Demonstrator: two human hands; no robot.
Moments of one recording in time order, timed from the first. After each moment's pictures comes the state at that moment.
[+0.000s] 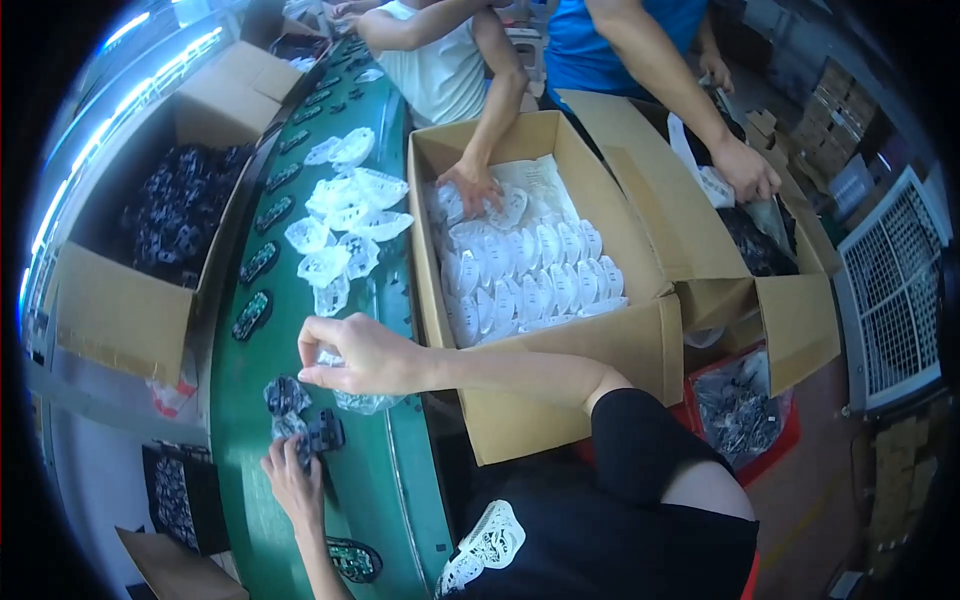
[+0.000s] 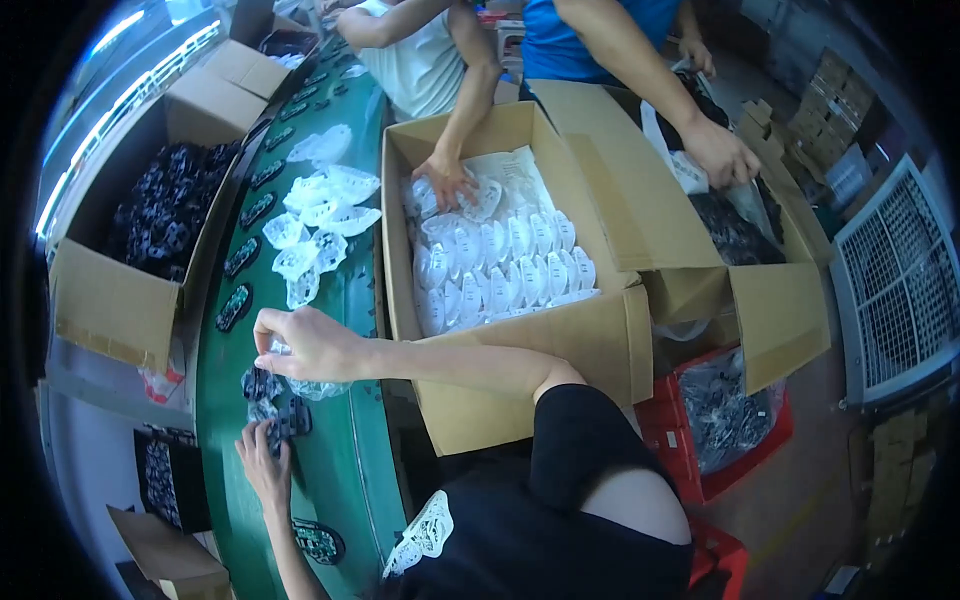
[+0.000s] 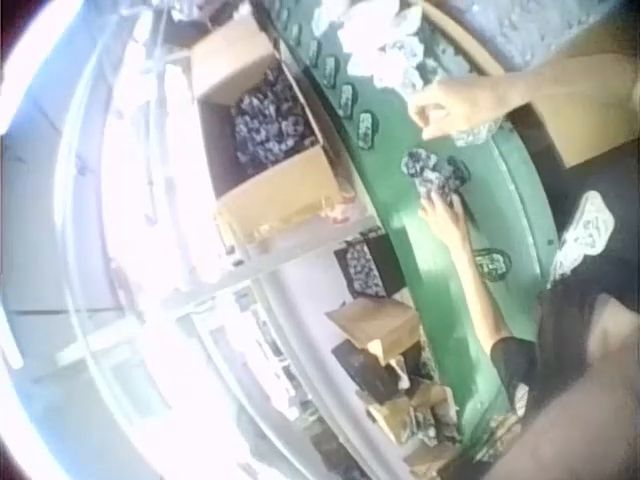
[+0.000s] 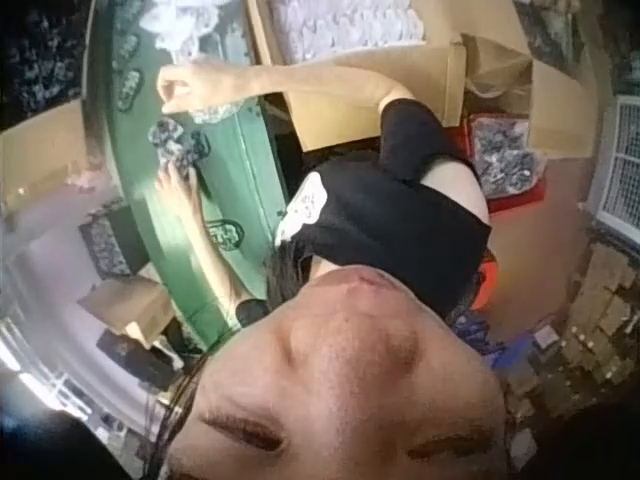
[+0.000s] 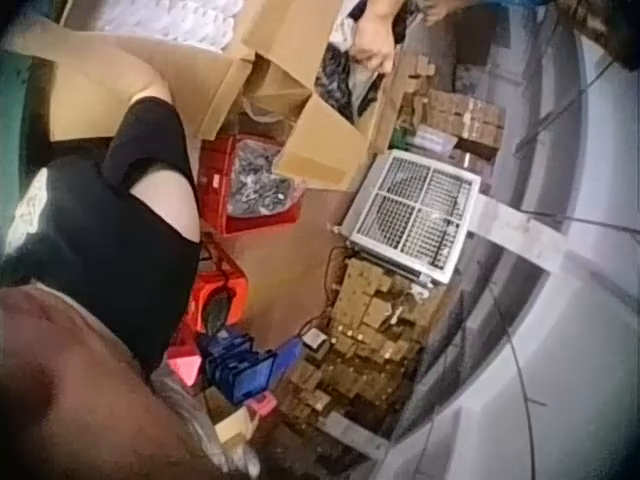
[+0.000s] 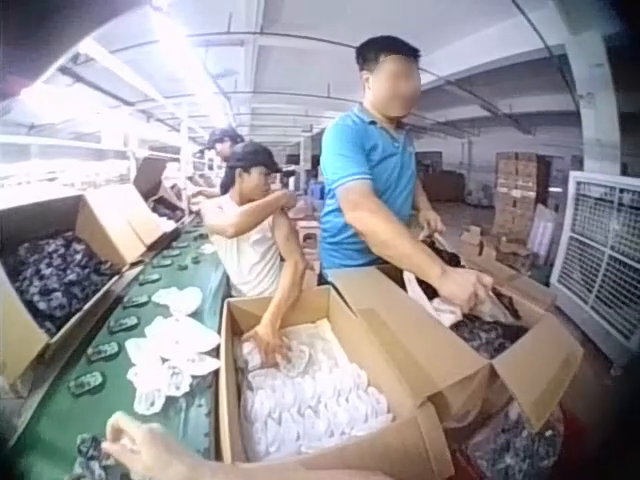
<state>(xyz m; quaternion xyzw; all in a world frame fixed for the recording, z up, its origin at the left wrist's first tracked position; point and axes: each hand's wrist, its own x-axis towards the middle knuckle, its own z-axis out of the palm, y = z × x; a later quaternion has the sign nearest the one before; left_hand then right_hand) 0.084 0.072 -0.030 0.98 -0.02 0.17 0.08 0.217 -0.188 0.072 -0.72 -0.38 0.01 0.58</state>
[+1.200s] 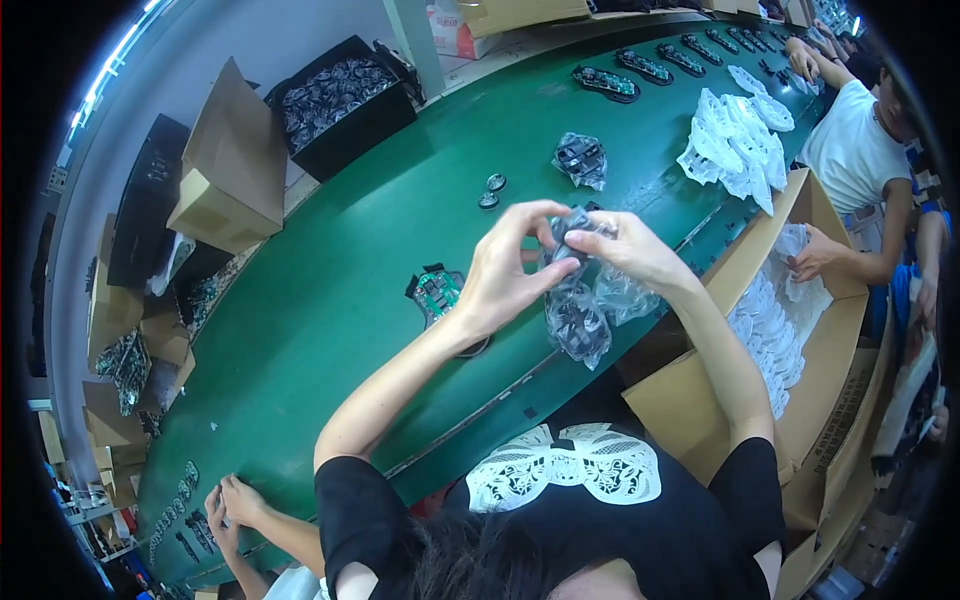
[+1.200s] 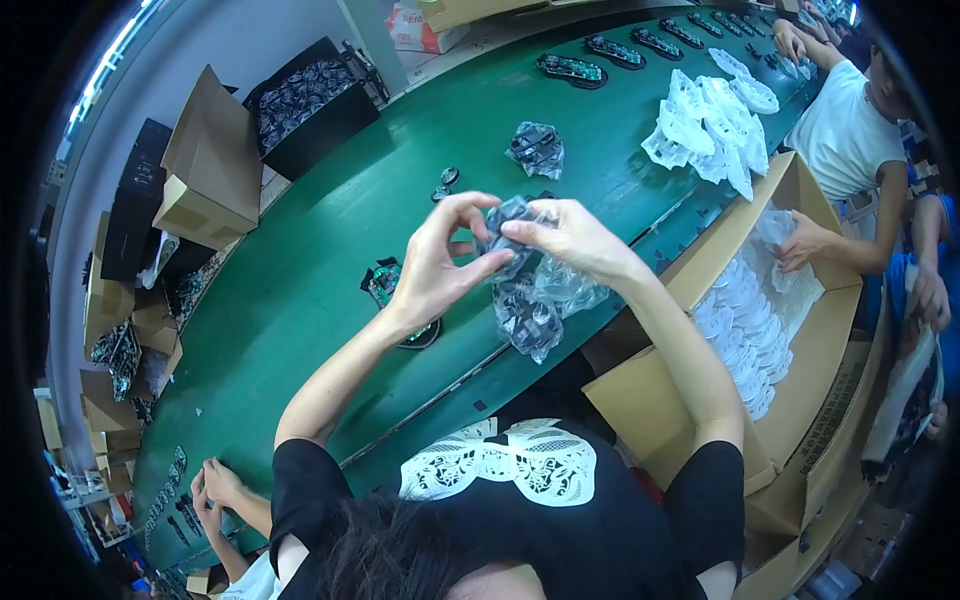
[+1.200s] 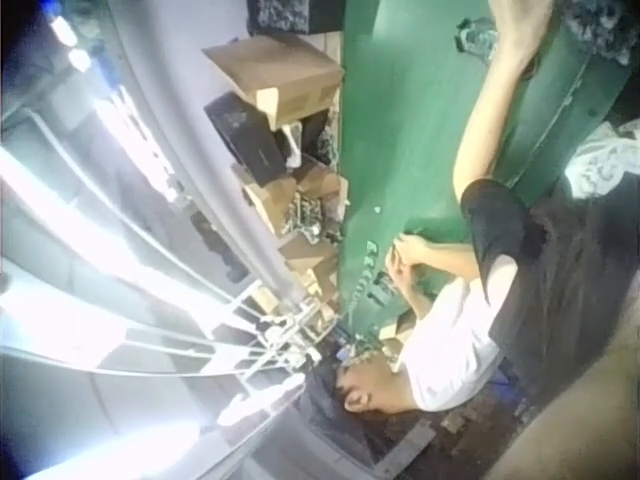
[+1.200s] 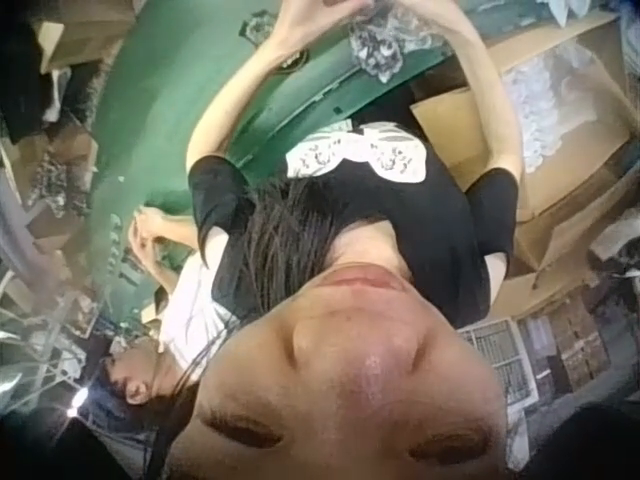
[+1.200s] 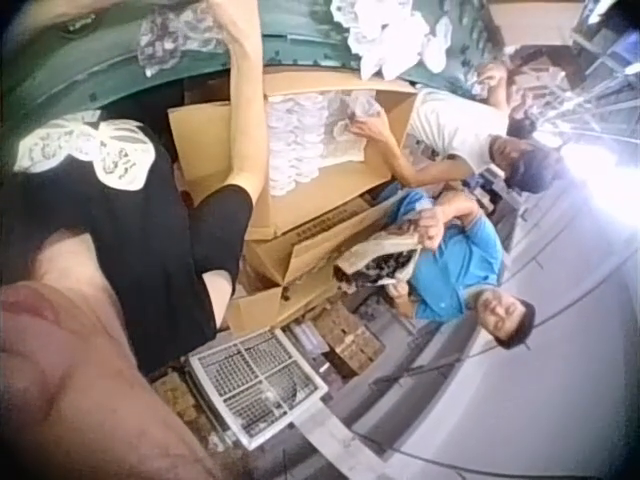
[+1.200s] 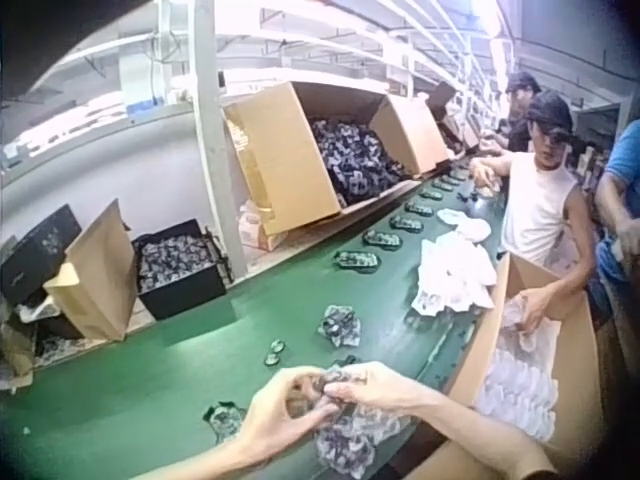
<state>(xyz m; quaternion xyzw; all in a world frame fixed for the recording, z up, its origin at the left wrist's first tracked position) 0.050 0.024 0.017 0.78 0.12 0.25 0.56 0.226 -0.096 0.010 -0.64 -0.37 0.51 0.45</state>
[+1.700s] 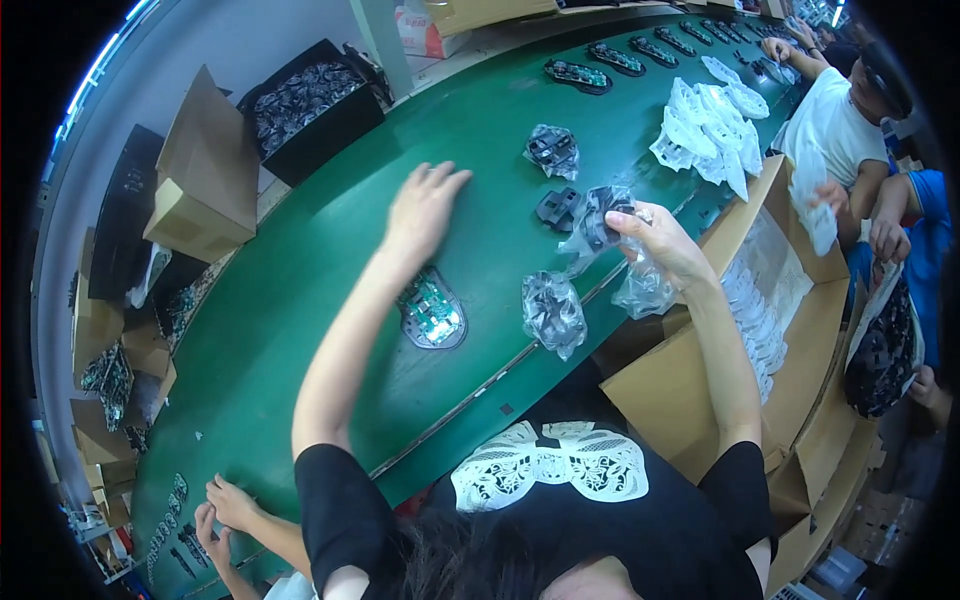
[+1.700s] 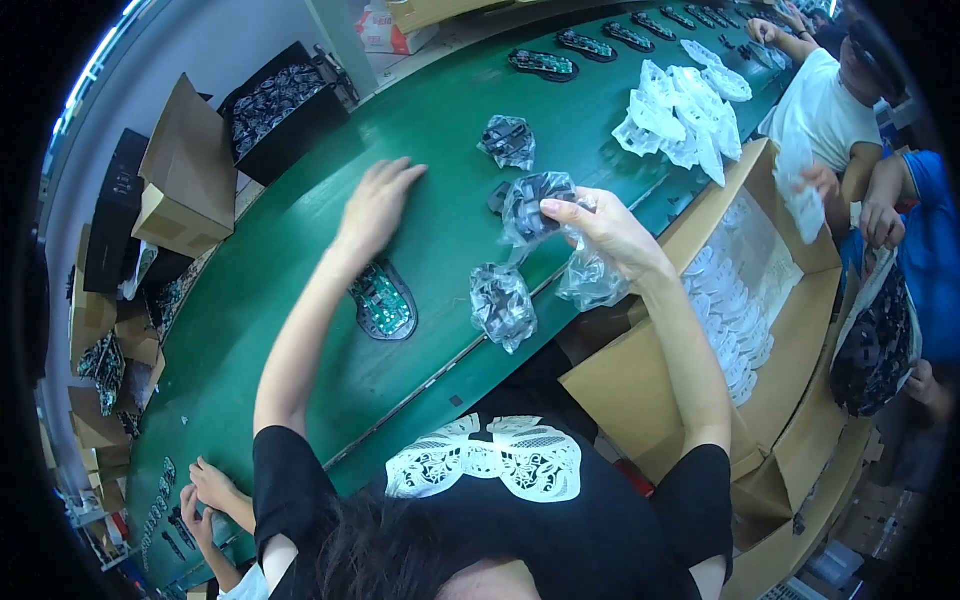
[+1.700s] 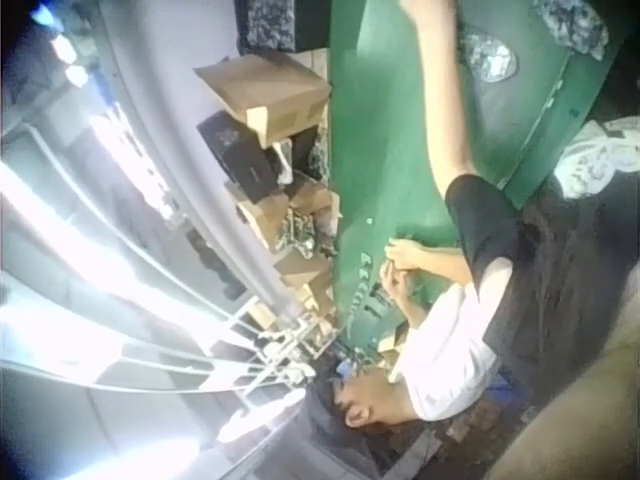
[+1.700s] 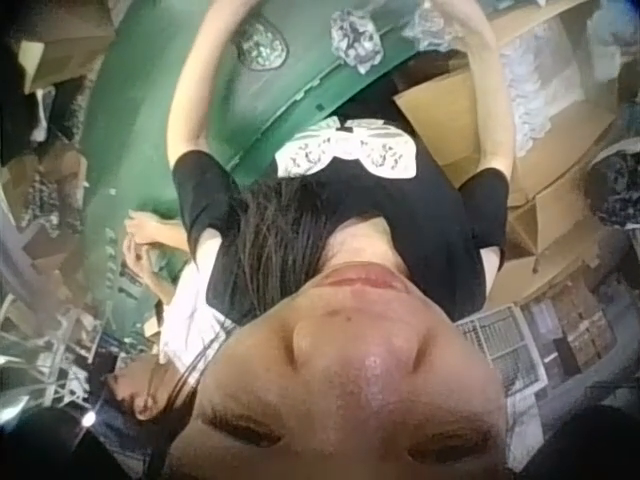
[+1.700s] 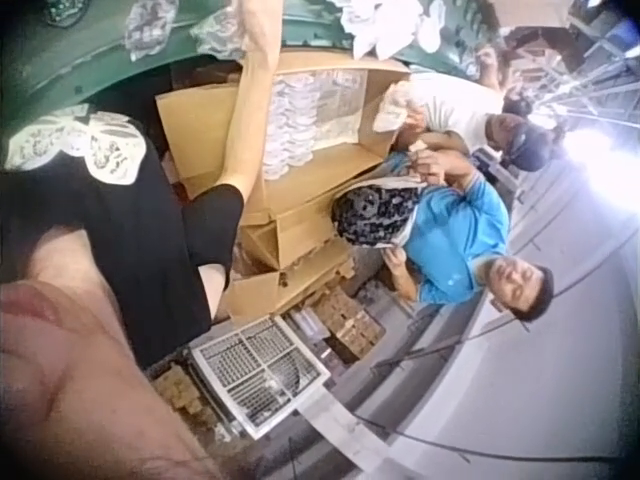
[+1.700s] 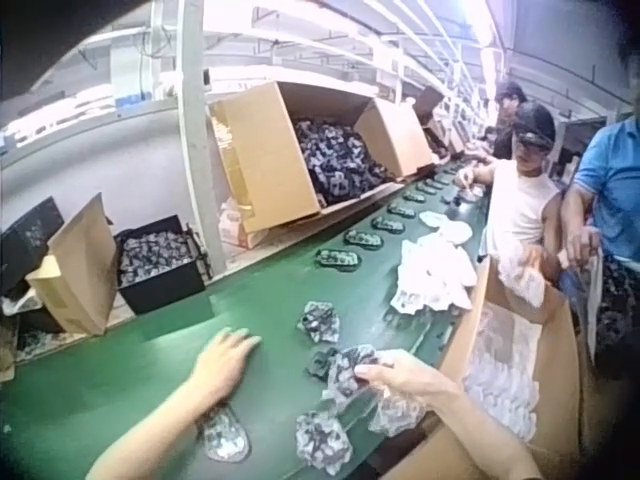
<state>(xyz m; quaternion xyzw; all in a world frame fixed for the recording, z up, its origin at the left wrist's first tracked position) 0.069 0.132 -0.064 0.97 0.15 0.18 0.08 0.251 -0.142 0.029 -0.66 -0.29 0.46 0.51</state>
